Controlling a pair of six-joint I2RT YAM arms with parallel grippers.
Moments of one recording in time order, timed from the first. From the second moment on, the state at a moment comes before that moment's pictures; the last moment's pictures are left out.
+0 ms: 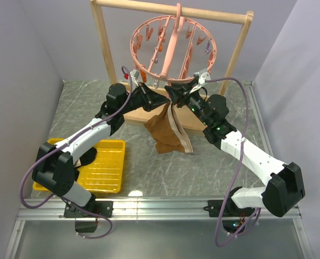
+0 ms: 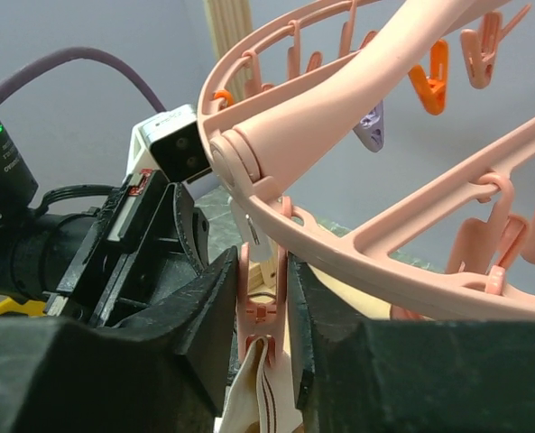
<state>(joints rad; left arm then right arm) -0.50 1.52 1.14 0.40 0.57 -1.25 0.58 1.29 1.01 0.52 -0.14 0.18</state>
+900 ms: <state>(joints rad) -0.49 1.47 1.14 0.32 0.51 -1.12 0.56 1.21 0.99 0.32 -0.31 0.20</state>
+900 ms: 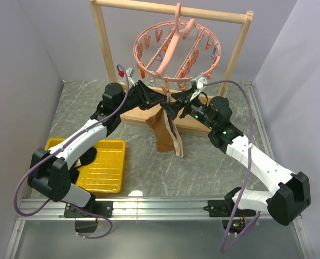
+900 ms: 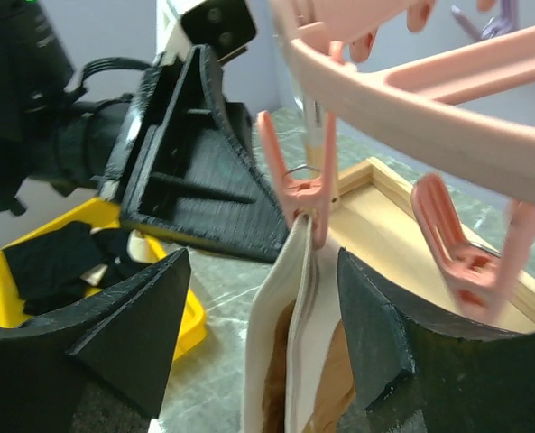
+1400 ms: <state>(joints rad) -0.45 1.29 1.04 0.21 0.46 -0.99 0.56 0.99 0.89 0.21 -0.40 0.20</state>
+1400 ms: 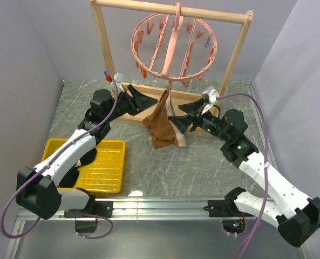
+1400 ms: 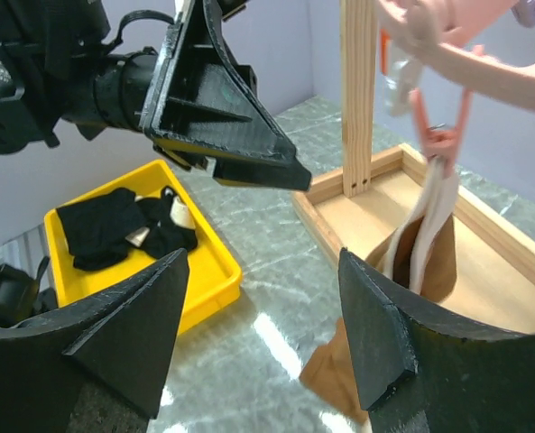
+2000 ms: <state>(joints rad) -0.41 1.21 0.97 0.18 0.48 -0.79 0.35 0.79 0.71 0.12 -0.40 0.20</state>
